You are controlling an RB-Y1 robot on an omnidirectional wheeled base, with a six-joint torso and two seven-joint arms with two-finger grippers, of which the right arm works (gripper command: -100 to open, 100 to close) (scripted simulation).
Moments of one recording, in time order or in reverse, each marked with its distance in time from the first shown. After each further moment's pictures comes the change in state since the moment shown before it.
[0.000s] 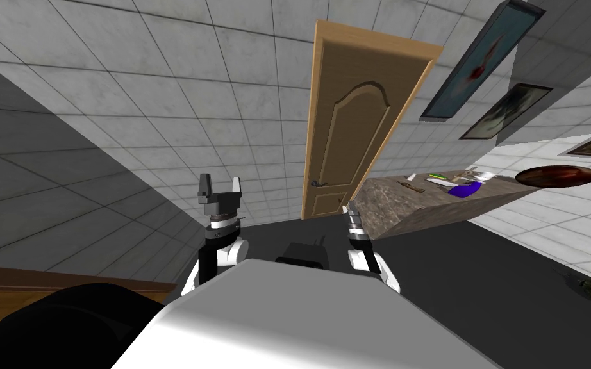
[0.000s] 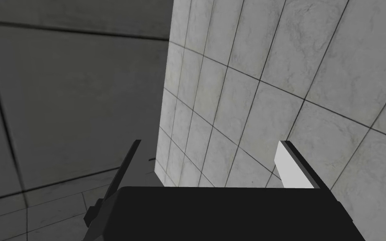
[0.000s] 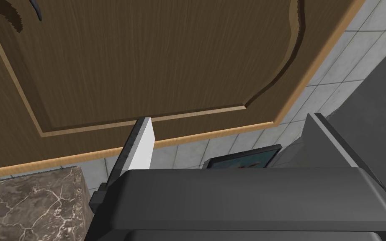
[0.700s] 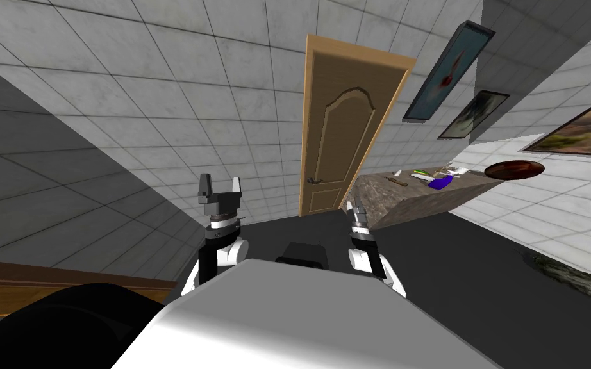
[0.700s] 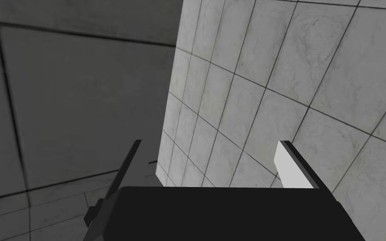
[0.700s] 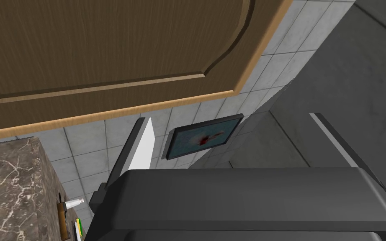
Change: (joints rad) arm 0.068 0.055 -0.008 -0.204 -0.025 0.041 0.079
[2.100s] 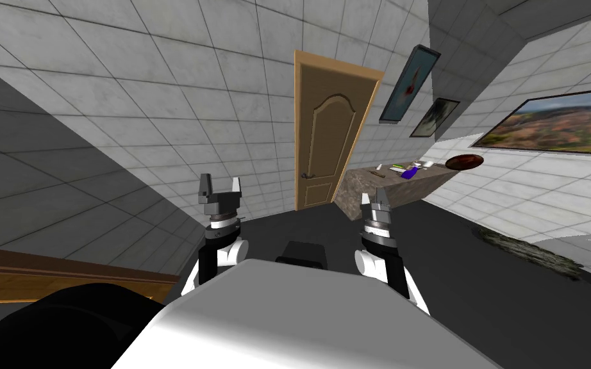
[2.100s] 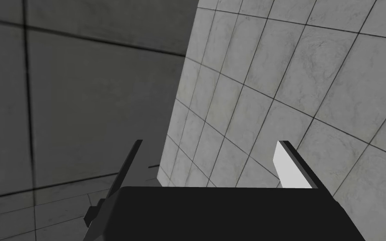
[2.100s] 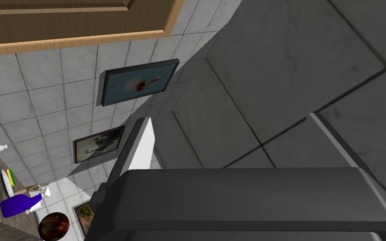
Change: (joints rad) arm 0.120 0.089 -0.016 -0.364 -0.045 0.079 0.124
